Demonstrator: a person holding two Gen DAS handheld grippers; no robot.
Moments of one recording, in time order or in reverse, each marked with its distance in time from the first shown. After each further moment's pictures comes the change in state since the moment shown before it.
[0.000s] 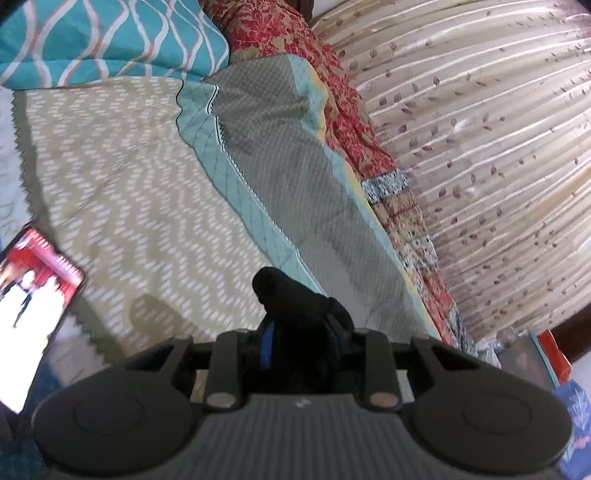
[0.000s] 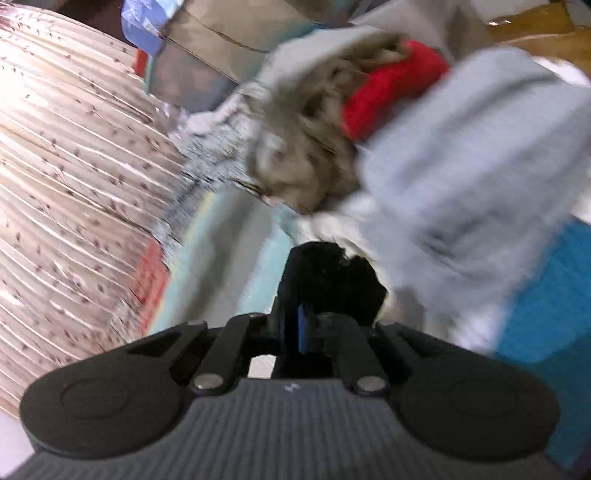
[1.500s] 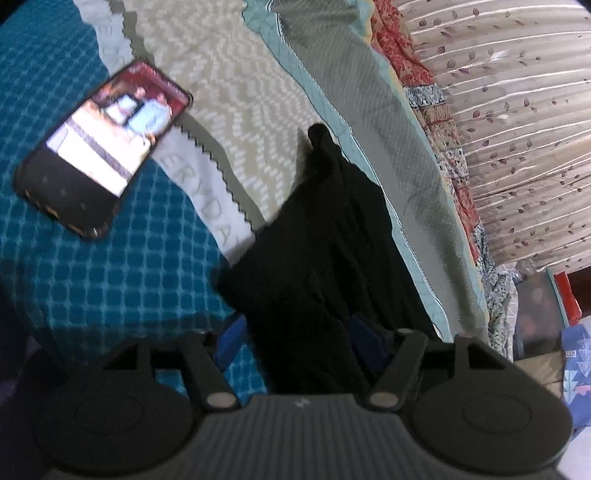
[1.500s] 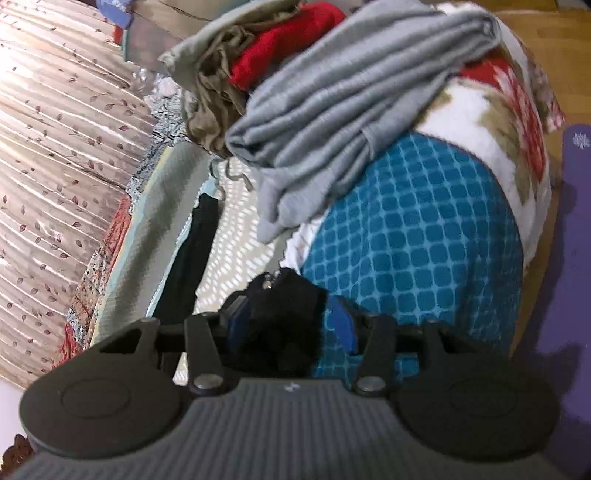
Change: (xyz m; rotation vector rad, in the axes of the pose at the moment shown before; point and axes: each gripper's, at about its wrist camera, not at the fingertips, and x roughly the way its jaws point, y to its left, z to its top) left arm -0.061 0.057 -0.090 -0.051 0.310 0.071; right arm -0.047 -0.127 -0.061 0.010 0.160 -0.064
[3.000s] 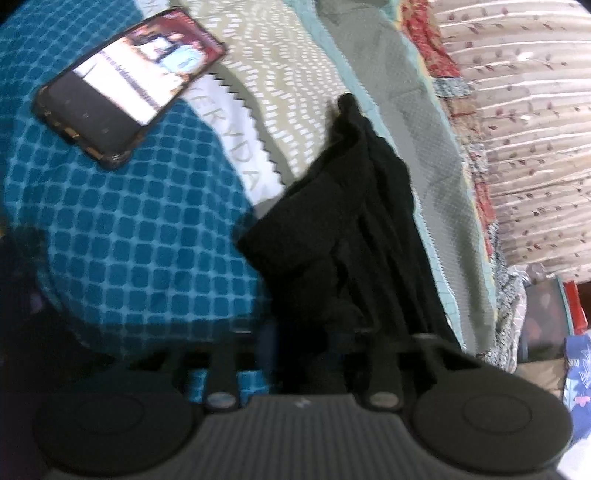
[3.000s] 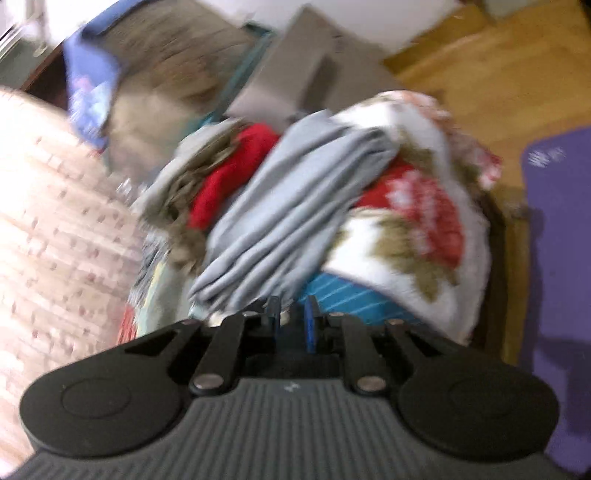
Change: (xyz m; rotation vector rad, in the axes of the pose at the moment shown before) left arm 0.013 0.016 -0.021 -0.081 0.044 0.034; right arm -0.084 -0.036 0.050 0.093 -0.265 0.052
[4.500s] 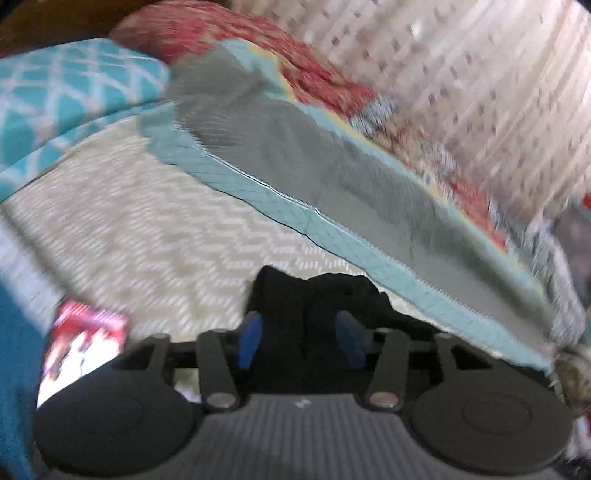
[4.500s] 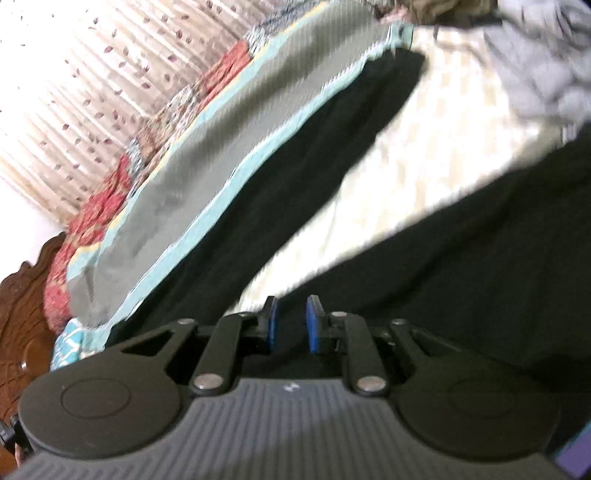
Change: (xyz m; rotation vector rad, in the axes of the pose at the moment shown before) left arm 0.019 -0.121 0.107 0.552 -0.231 0.131; right arm 0.088 0.167 -0.153 -0.504 0.560 0.146
